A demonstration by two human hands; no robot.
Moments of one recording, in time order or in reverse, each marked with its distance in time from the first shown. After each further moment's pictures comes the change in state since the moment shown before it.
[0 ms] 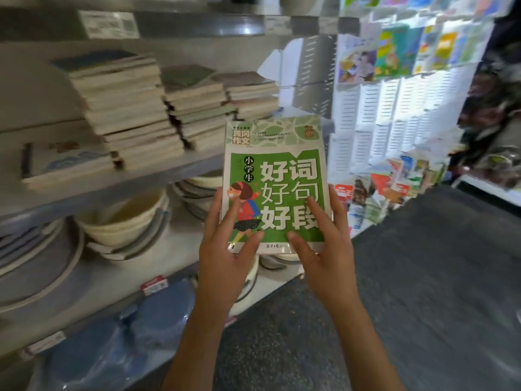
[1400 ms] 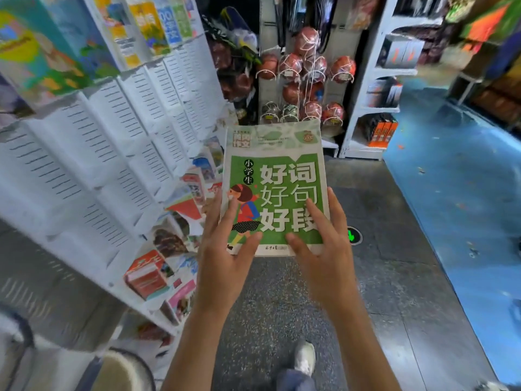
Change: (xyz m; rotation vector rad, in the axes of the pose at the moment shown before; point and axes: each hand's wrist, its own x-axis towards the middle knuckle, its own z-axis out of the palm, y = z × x) left_hand 0.220 0.061 0.683 -0.395 -0.736 0.246; right_hand 0.244 0.391 -0.382 -0.359 0.643 0.502
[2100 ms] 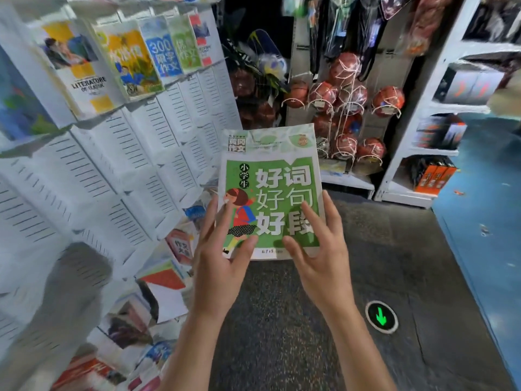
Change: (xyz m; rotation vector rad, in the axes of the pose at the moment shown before) left_hand 0.348 -0.114 0.194 0.032 0.153 0.013; right_hand 0.419 0.149 0.030 -0.035 -0.116 -0.190
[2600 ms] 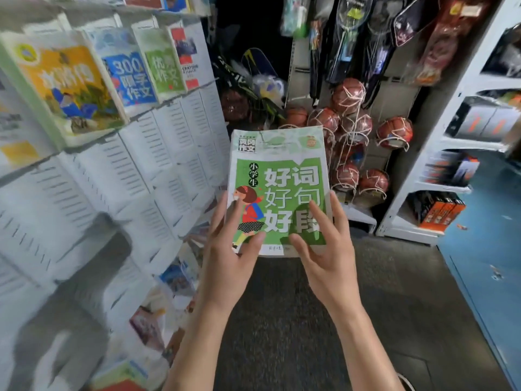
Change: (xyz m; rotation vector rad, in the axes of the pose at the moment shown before) left_hand 0.273 -0.149 0.106 -0.062 -0.031 0.038; right_hand 0.280 0.113 0.093 0.059 0.063 -0.031
